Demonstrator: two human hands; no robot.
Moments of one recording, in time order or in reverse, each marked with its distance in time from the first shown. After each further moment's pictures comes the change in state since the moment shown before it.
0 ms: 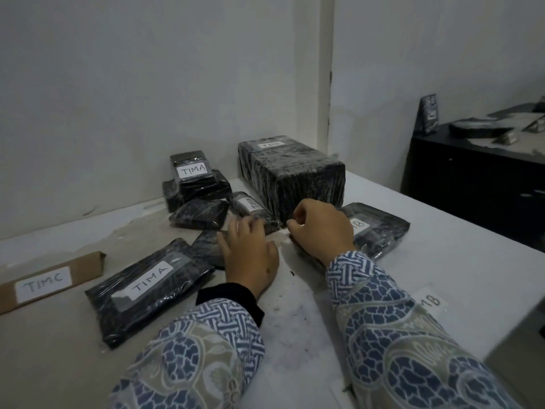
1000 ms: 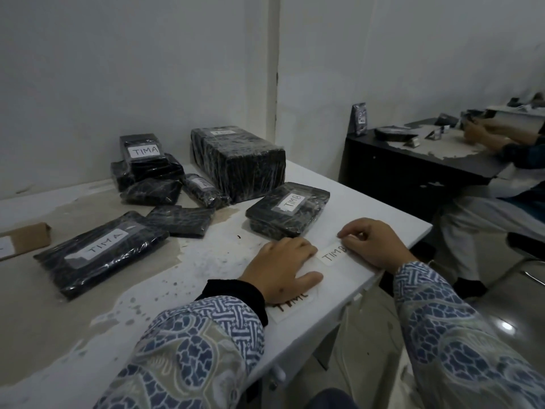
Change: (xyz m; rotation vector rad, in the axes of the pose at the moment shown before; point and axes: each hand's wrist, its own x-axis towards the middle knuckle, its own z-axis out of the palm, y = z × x) left_hand -0.095 0.086 -0.007 -0.081 -0.460 0.677; right_hand -0.107 0.146 -0.088 0.057 -0.061 0.138
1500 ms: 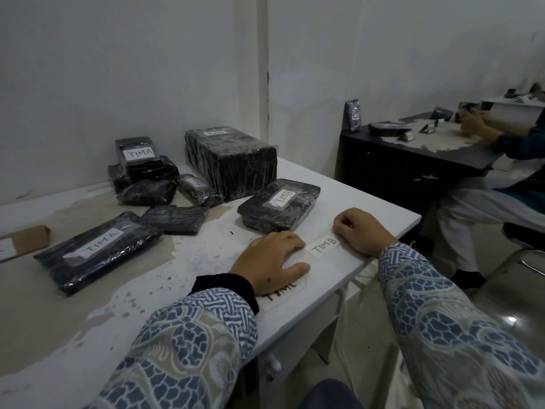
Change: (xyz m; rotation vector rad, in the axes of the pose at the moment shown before) left_hand -0.003 -0.001 0.003 -0.082 0.044 -0.038; right_hand 0.008 0.001 -0.002 -0.053 -0.076 0.035
